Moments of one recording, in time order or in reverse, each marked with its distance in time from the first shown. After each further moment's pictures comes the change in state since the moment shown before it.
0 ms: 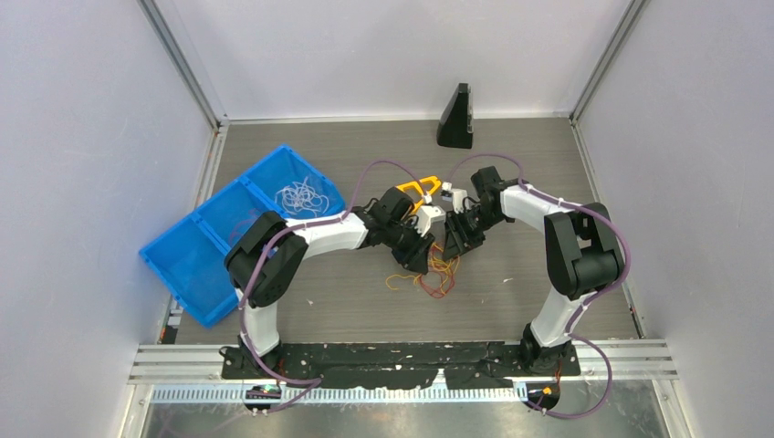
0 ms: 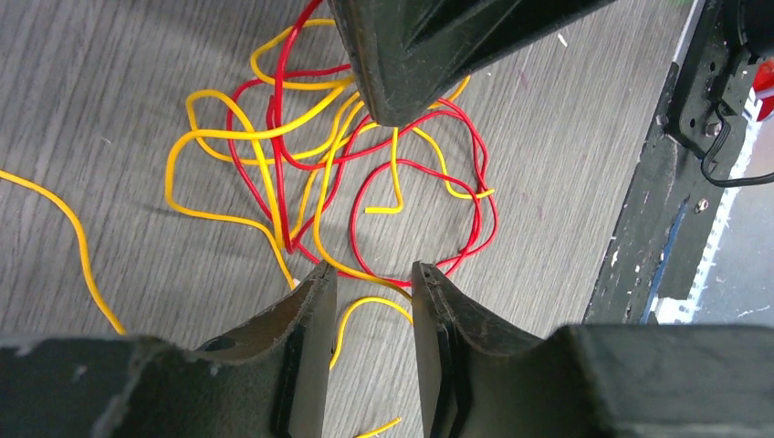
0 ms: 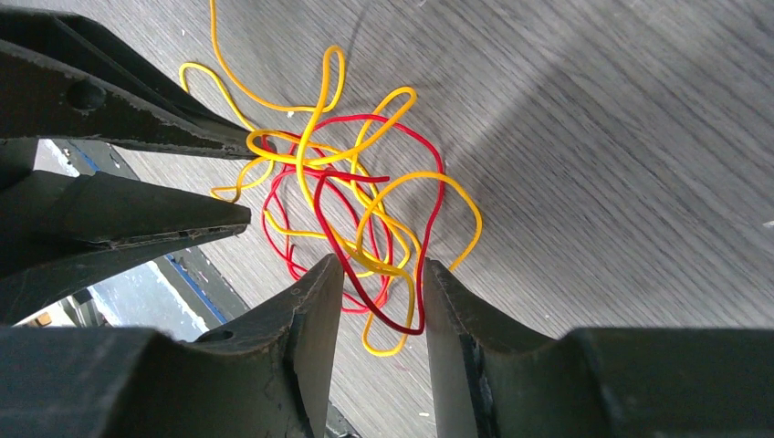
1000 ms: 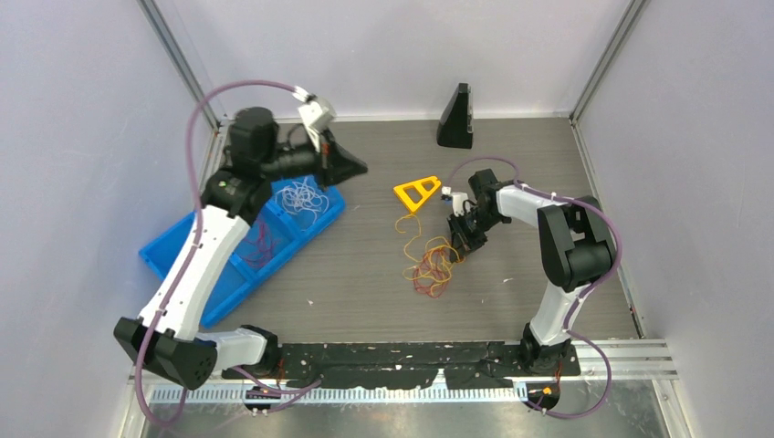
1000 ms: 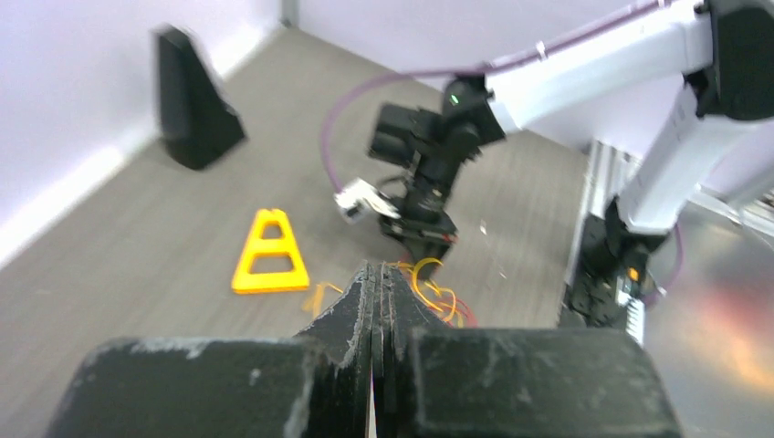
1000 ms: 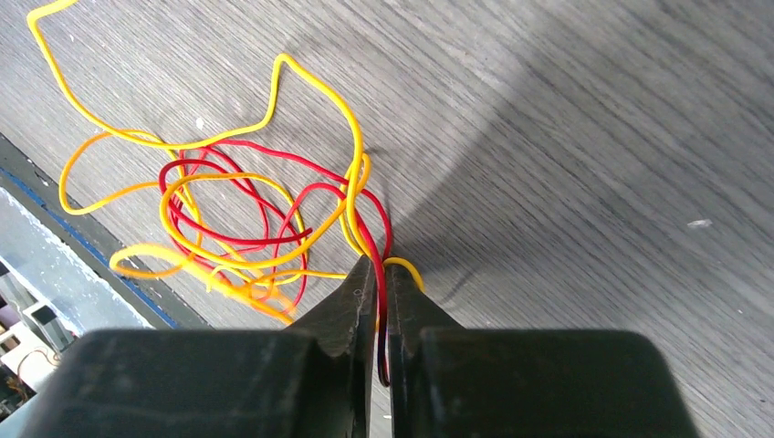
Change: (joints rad) left arm 0.487 -0.644 0.290 -0.205 0.273 -0.028; right arm -0.002 0.063 0.011 0.012 0.118 0.001
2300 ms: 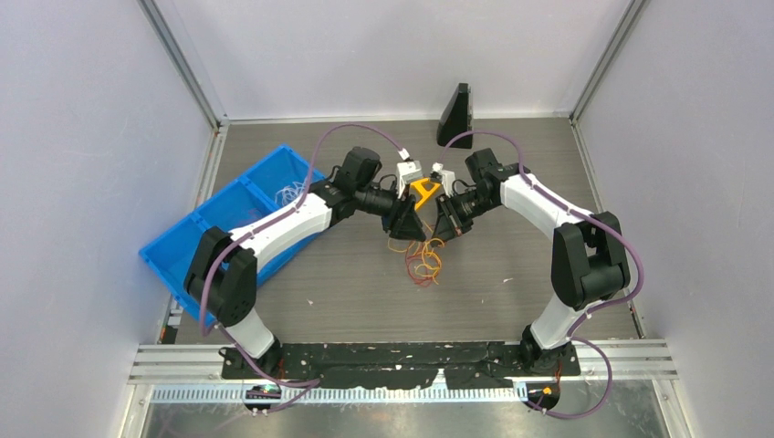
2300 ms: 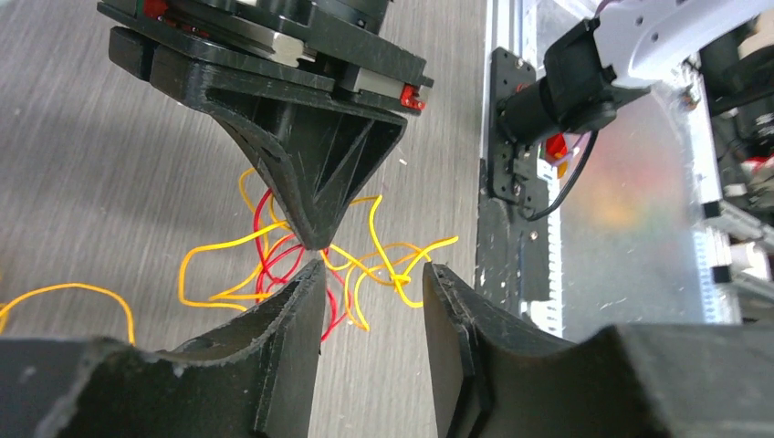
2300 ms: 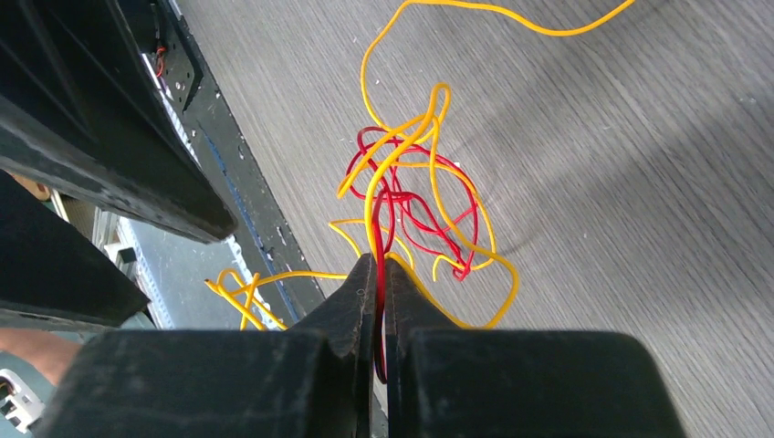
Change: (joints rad) left arm -0.333 0.426 -0.211 0.205 0.049 0.012; right arm 0.058 -0.134 0.139 -0.117 -0.318 -0.044
